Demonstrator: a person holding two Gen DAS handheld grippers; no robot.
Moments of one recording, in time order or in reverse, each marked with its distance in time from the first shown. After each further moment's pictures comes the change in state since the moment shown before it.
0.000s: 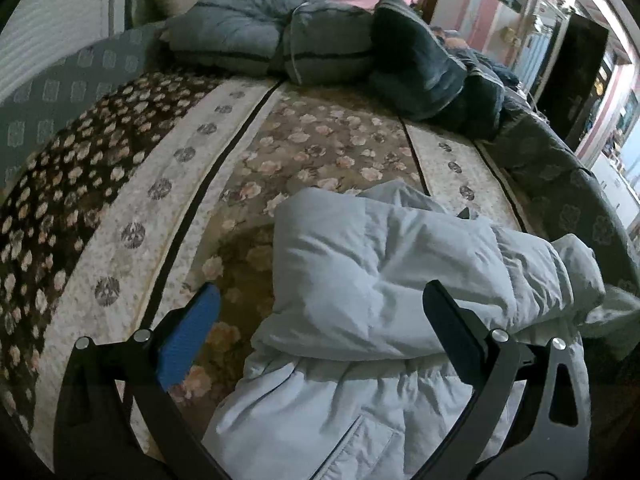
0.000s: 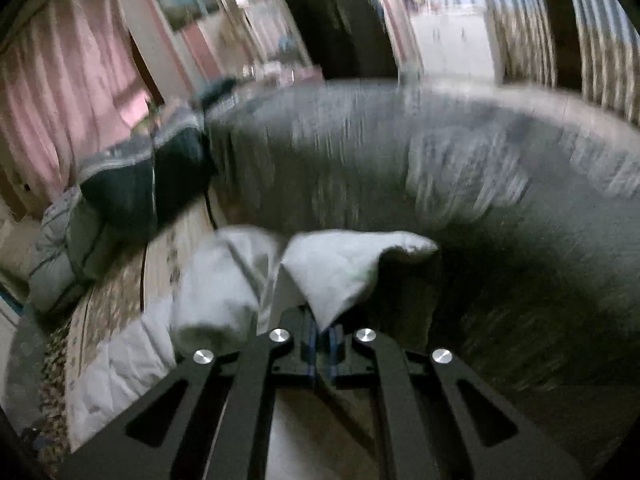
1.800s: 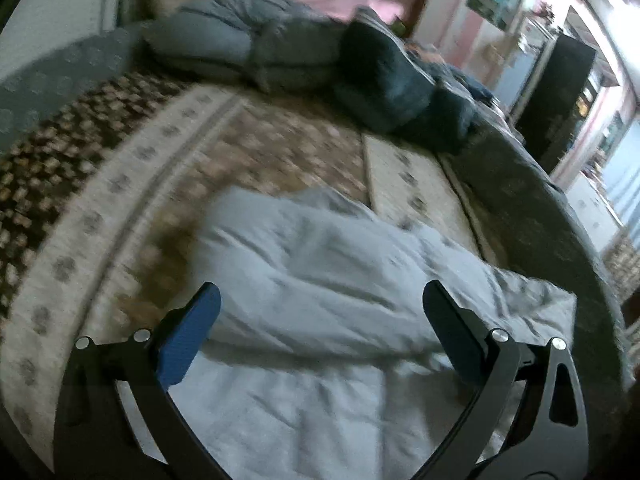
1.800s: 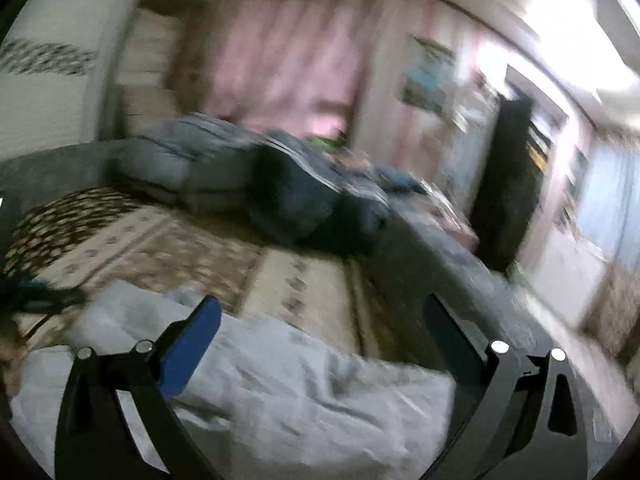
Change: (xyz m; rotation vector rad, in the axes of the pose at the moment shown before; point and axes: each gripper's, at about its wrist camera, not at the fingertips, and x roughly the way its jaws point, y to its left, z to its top) left arm -0.015 -0.084 -0.012 -0.071 -0.013 -0.121; right arm -0.094 0.196 -0.021 -0.653 -0.211 0.218
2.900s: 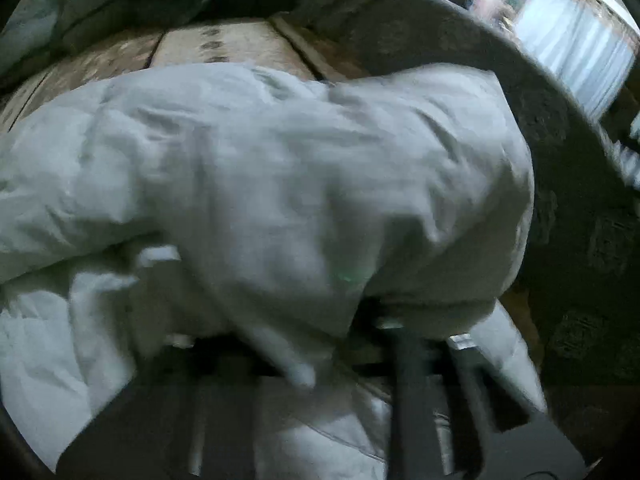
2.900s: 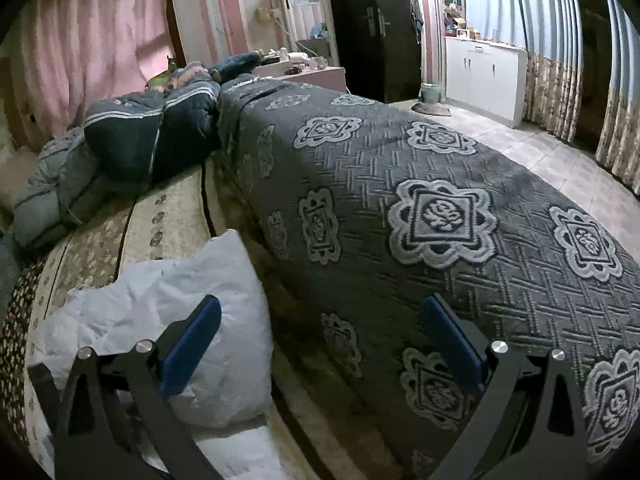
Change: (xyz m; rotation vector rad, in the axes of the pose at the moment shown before) left arm 0.123 -0.211 -0.132 0.313 0.305 -0.250; right arm 0.046 -0.200 -0.113 0.452 0.350 -0.168
